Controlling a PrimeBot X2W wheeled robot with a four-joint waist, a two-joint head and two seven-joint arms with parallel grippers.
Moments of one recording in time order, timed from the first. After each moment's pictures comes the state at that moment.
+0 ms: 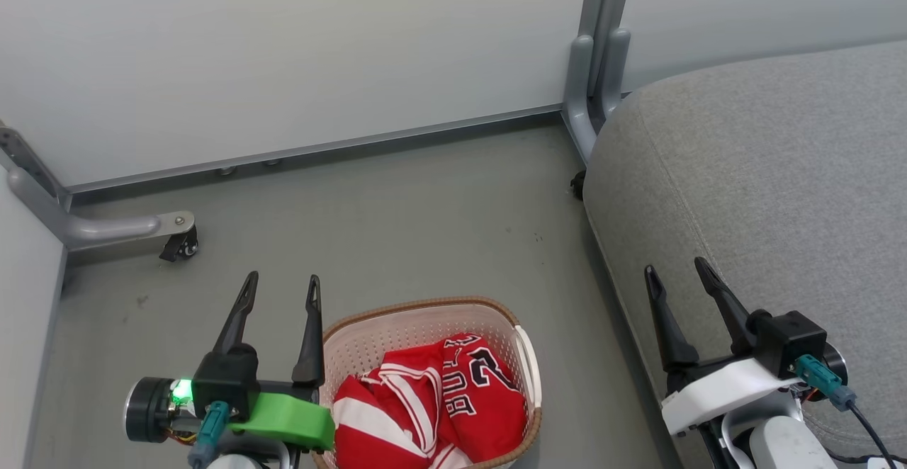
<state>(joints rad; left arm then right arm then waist) -0.05 0.05 -0.14 0.17 -0.06 -0.02 -0.26 -0.09 -0.05 0.08 0.19 0.21 0.13 -0.26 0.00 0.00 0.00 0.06</state>
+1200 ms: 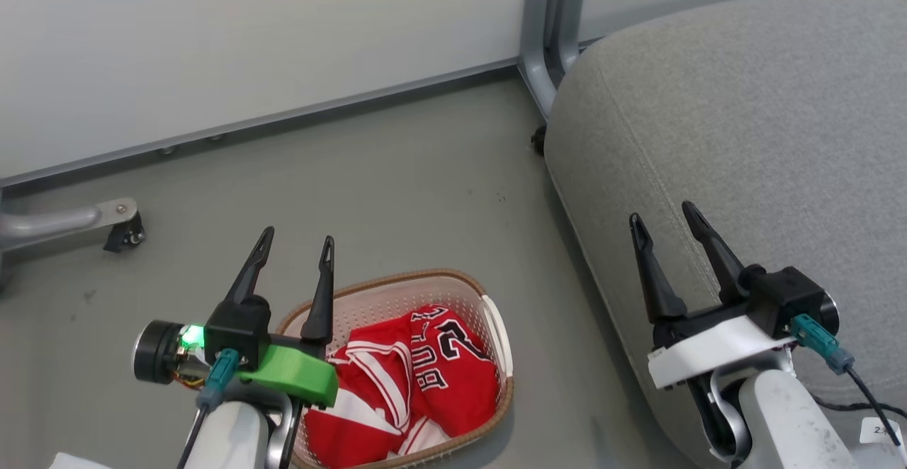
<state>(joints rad) -0.18 0.06 -0.16 0.27 -0.04 -0.08 -0.26 -0.18 -0.05 0.11 0.15 0.20 0.13 -0.26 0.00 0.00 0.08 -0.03</state>
